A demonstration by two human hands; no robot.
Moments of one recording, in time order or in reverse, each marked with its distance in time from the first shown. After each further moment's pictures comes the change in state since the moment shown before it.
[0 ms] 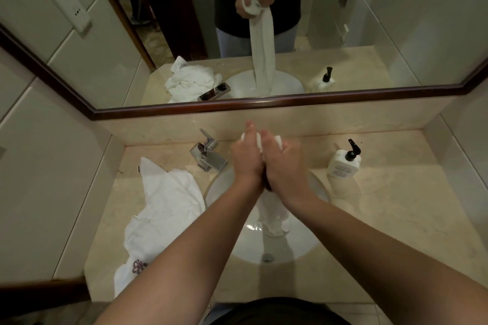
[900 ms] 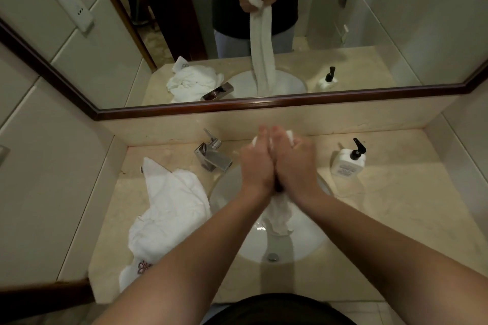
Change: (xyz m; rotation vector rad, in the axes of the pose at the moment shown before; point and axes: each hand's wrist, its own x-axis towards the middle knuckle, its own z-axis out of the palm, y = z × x) left_hand -0.003 -0.001 -0.017 0.024 -0.101 0.072; right_hand -0.012 -0.007 0.013 0.007 0.093 -0.043
